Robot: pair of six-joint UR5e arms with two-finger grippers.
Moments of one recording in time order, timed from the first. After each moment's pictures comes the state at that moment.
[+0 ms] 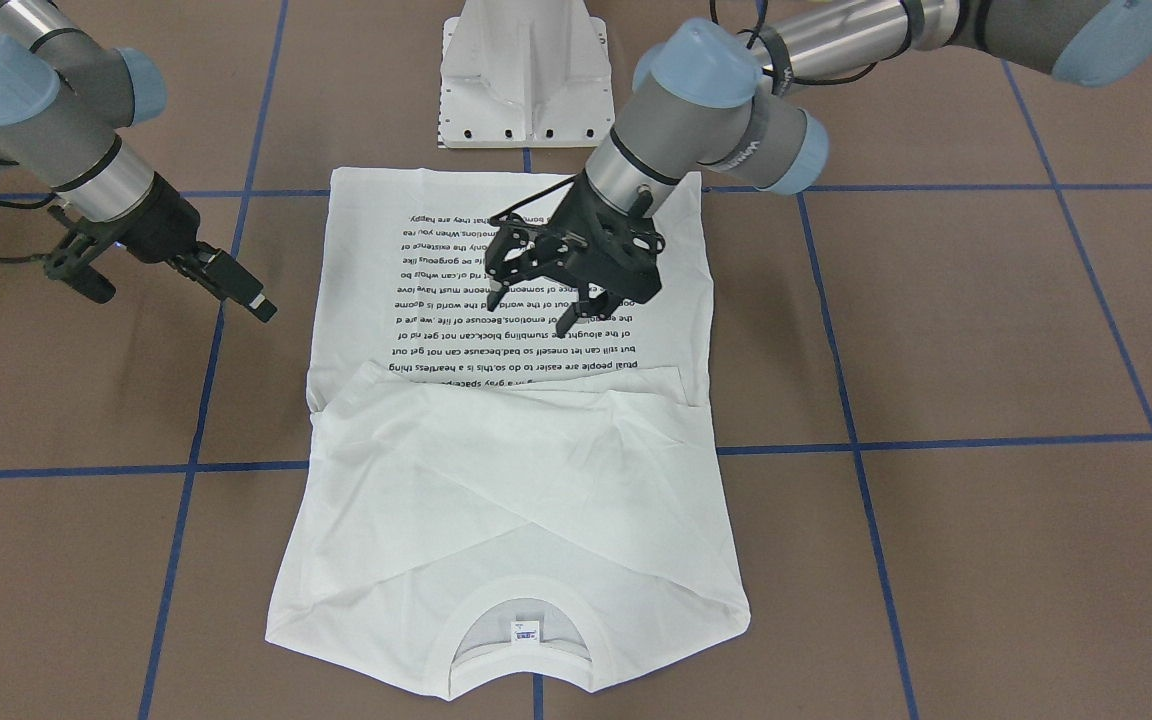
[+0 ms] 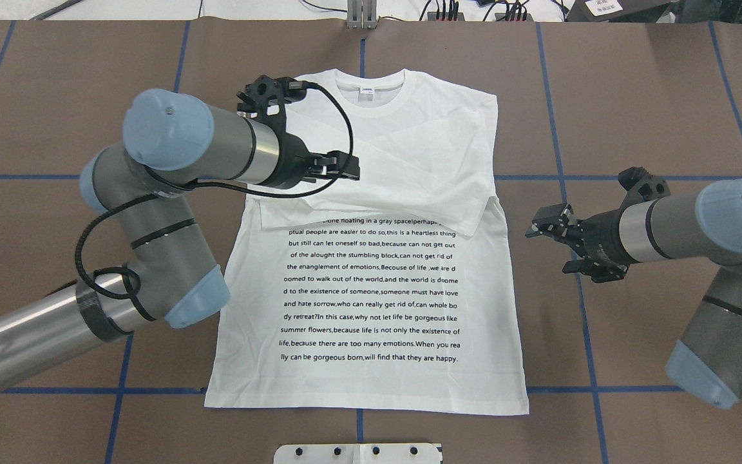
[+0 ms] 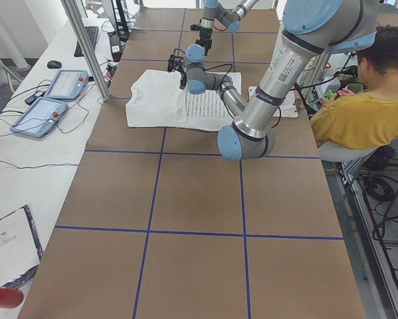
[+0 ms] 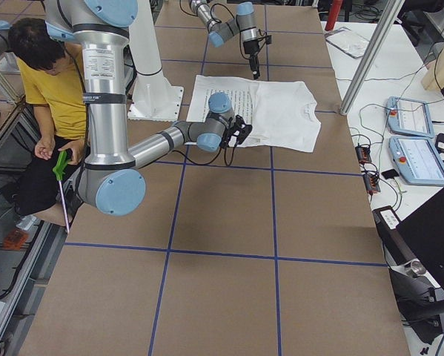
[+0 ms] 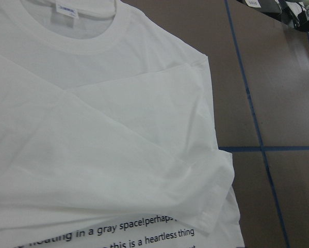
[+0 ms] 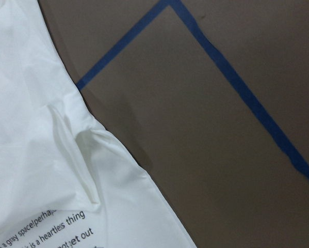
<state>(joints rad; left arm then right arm) -0.67 -2.18 -1.61 -2.24 -1.93 -1.18 0.61 -1.54 1.93 -0.91 1.92 1.90</state>
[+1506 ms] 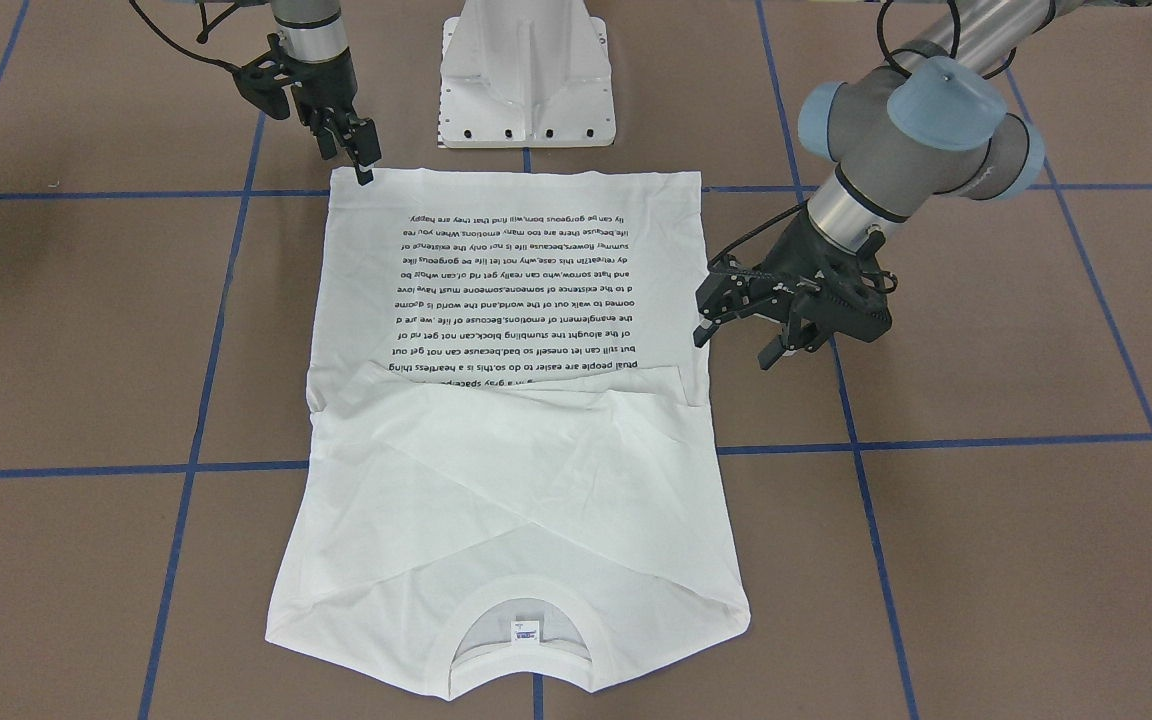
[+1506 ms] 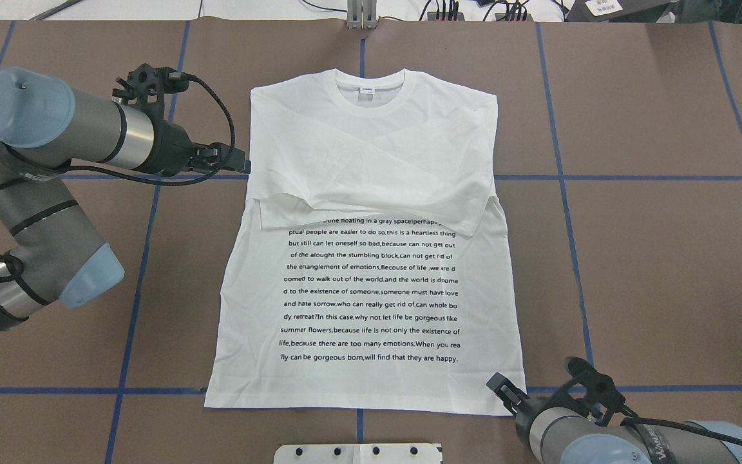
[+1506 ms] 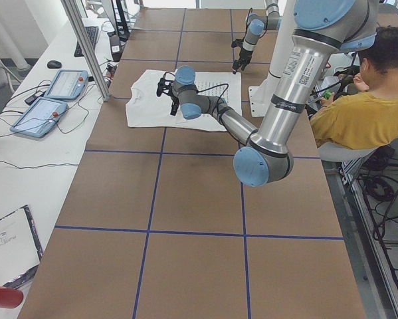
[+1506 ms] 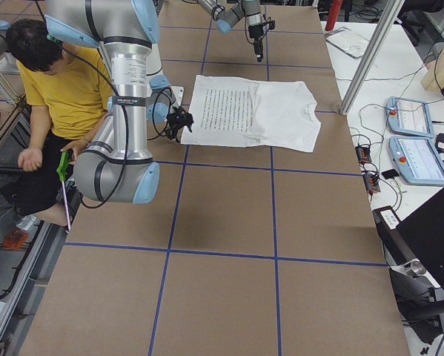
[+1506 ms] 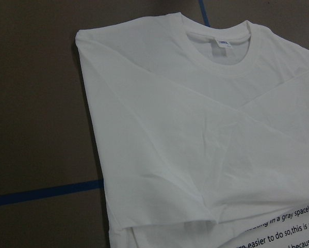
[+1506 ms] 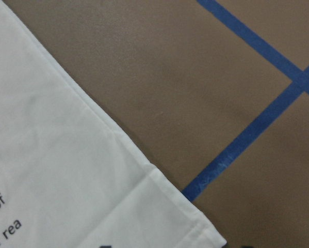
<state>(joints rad) -0.78 -1.97 -1.69 -2.25 -2.02 -1.10 -0.02 -1.55 2.13 -1.42 1.33 2.38</state>
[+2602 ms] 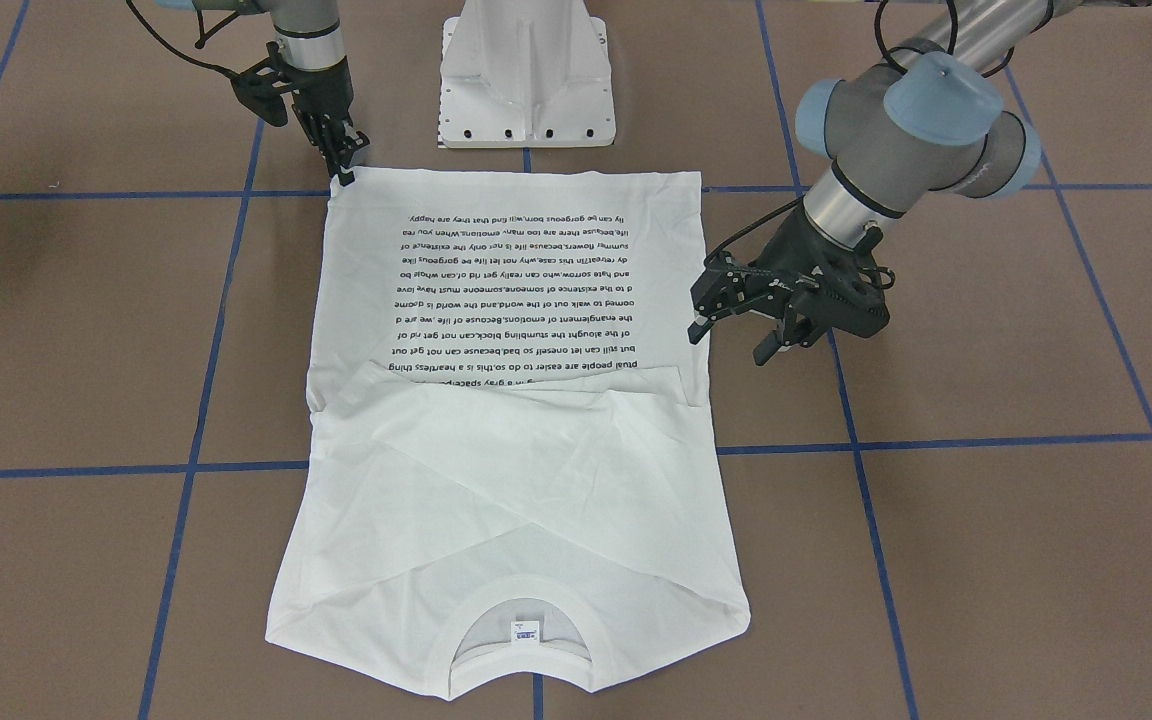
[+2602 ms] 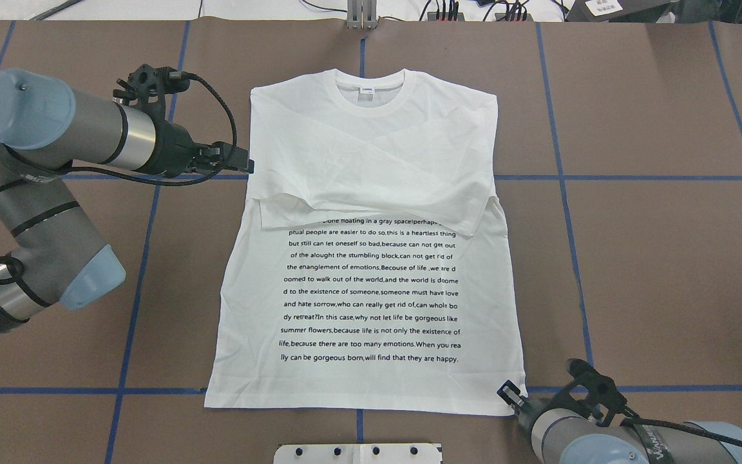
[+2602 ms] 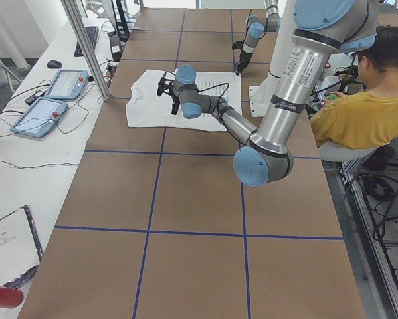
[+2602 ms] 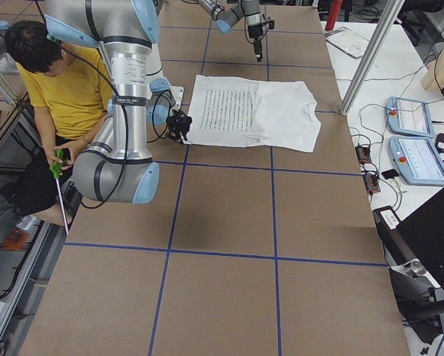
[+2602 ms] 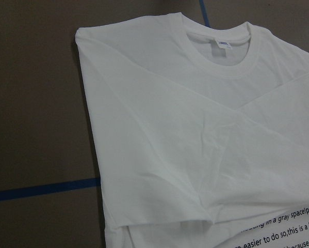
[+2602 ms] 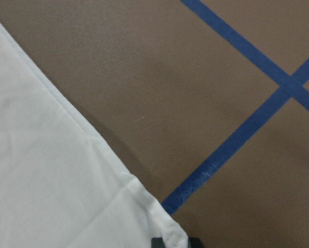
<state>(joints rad) -0.78 -1.98 -1.69 -2.25 -2.02 -1.14 -0.02 -1.56 2.12 -1.42 1.34 2.38</state>
